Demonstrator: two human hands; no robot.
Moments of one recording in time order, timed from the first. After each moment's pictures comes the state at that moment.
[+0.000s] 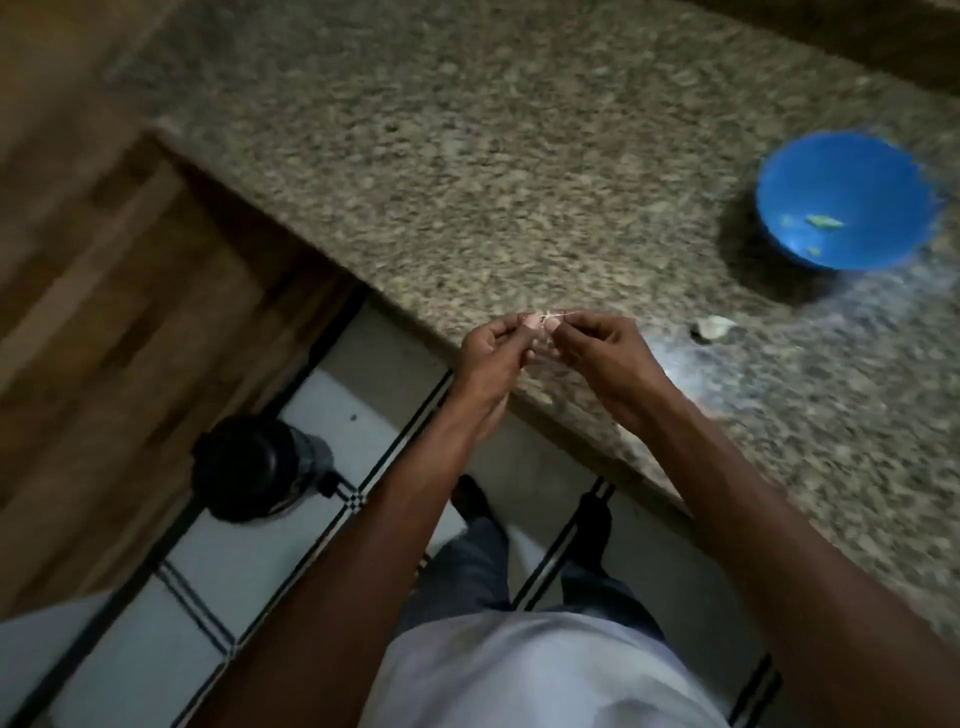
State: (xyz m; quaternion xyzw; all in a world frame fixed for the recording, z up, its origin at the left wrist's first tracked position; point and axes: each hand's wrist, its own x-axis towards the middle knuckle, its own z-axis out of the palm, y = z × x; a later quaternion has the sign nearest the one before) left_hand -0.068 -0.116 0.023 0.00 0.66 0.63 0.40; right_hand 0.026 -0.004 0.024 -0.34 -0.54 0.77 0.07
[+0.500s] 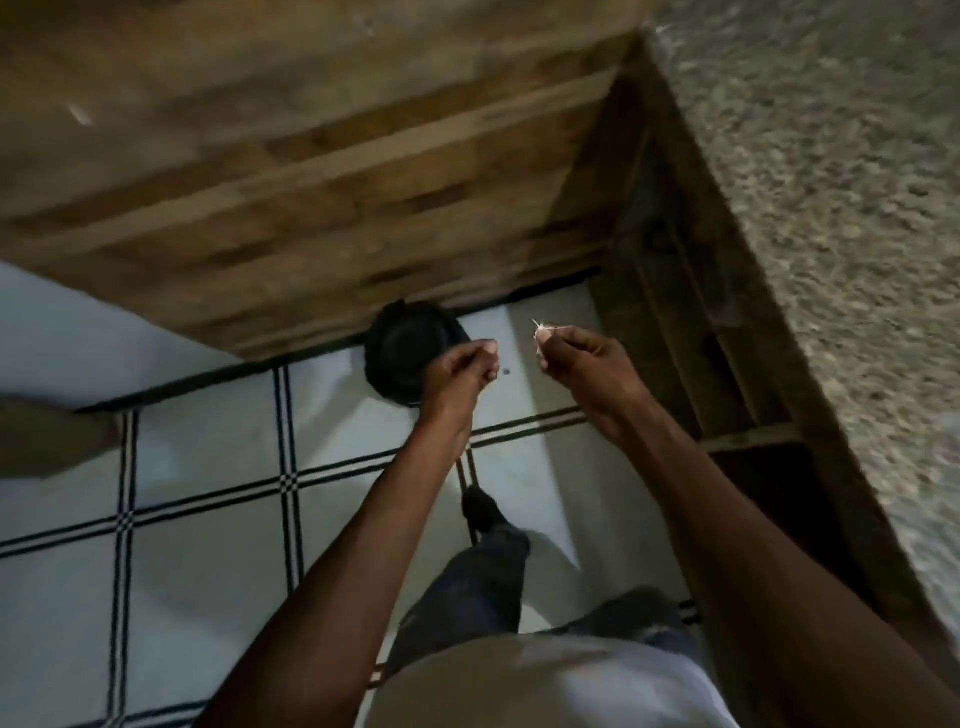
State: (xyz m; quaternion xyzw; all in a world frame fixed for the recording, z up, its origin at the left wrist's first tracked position) left_hand -0.216 -0.503 -0.005 -0.30 0.65 0.69 0.11; right_hand -0.226 -0.336 0.001 -0.18 -0.60 0.76 -0.19
